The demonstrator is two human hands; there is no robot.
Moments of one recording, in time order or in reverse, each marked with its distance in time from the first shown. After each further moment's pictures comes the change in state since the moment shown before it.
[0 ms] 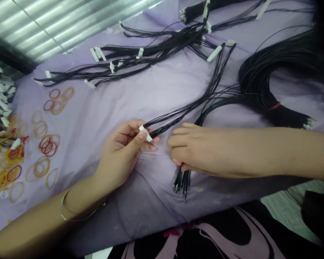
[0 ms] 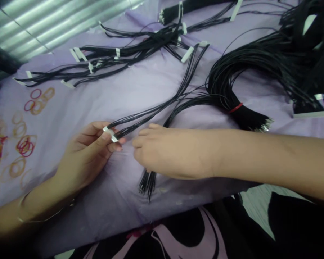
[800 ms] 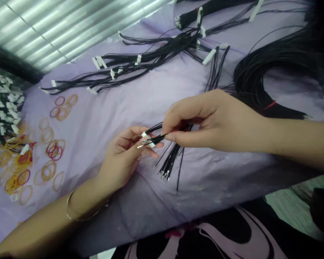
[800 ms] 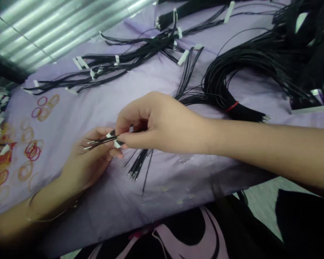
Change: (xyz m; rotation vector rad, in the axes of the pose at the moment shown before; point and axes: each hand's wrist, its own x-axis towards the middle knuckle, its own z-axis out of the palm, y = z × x) left_hand 0.000 0.002 -0.003 -0.027 -0.118 -0.036; right_hand 0.003 0.003 -0.016 0.566 0.555 0.267
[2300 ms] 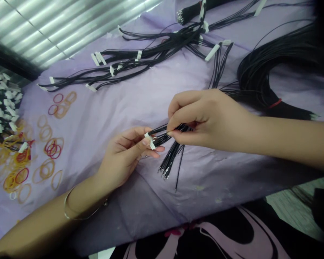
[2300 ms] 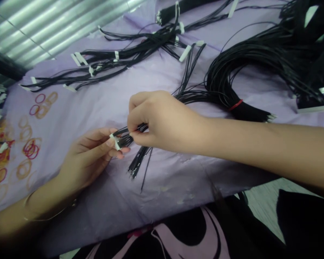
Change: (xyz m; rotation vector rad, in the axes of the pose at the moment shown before) left_hand -0.002 0.003 0.001 0.003 -0.013 -0.082; right_hand 0.003 0.012 0.002 -0.341 0.038 -0.176
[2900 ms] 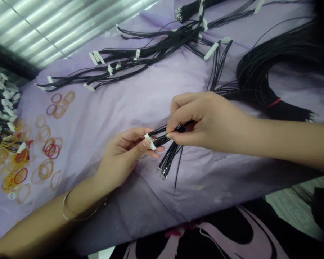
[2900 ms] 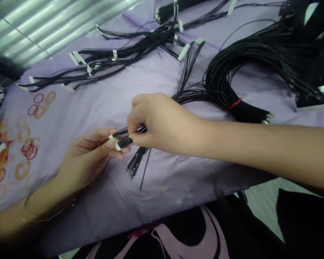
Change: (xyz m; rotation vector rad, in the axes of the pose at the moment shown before) left_hand -0.002 -0.004 -0.006 0.097 -0.049 0.038; right_hand -0.001 -0.002 0.004 0.059 -0.014 0.141
